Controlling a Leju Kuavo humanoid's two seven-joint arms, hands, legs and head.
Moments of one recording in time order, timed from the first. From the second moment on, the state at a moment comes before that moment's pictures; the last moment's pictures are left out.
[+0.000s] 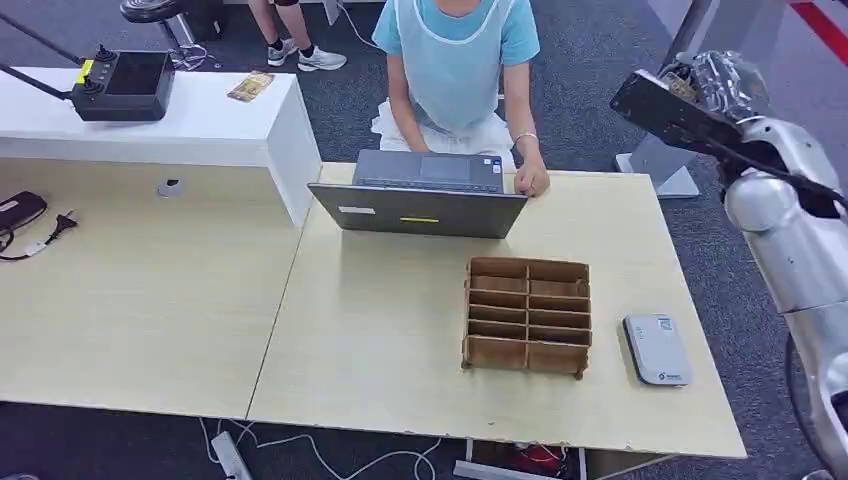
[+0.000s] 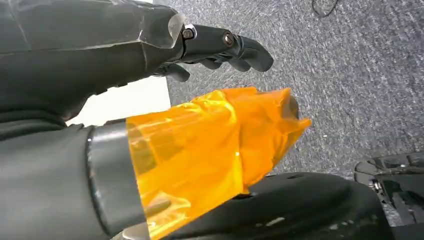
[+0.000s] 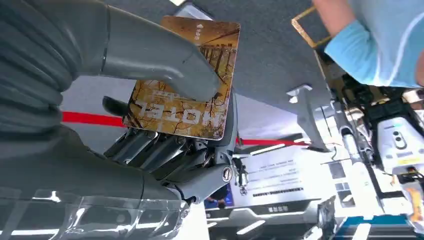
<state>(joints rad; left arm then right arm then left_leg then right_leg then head) -0.08 -0.22 0.97 -0.23 -1.41 0.25 0.13 -1.02 -0.48 0.55 -1.14 0.70 0.08 0.09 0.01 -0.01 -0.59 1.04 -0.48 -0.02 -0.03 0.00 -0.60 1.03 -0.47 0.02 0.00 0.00</state>
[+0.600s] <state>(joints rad) -0.08 -0.22 0.95 -0.23 -1.44 0.23 0.13 -1.19 -0.28 0.69 -0.94 0.98 0.07 0.11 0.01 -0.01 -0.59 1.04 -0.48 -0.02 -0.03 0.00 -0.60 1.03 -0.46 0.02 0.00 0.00</state>
